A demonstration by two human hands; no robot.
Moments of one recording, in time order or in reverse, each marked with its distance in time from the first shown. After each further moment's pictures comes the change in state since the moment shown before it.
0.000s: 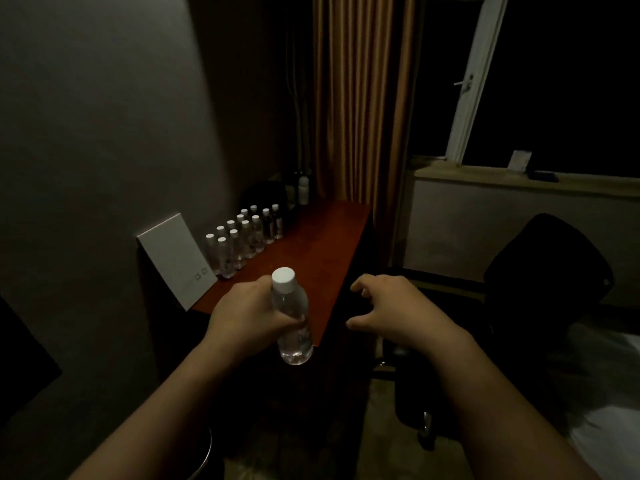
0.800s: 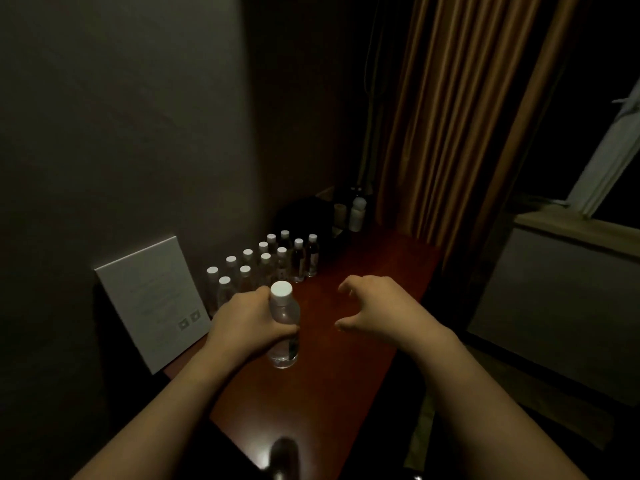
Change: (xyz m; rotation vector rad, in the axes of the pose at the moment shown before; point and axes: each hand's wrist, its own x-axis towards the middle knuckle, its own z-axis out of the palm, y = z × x) left_hand 0.345 -0.141 0.088 0.142 0.102 -0.317; right_hand 0.435 0.051 0.022 -0.157 -0.062 -0.276
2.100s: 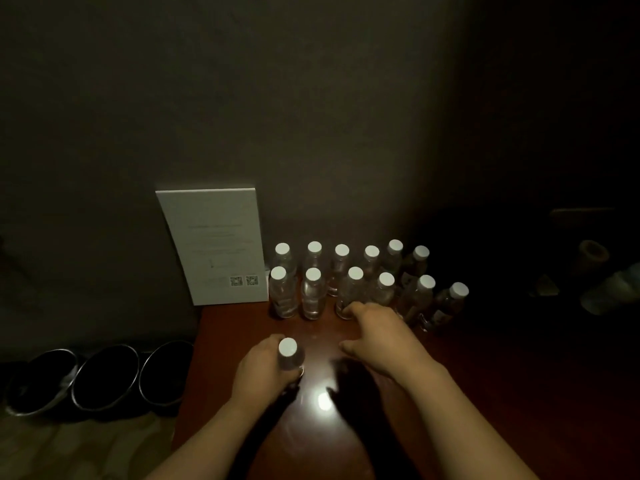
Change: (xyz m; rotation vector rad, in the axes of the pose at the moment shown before) left_hand 0.172 -0.073 0.228 -0.156 0.185 -1.072; right_hand 0.399 0.061 0.155 0.052 -0.521 -0.759
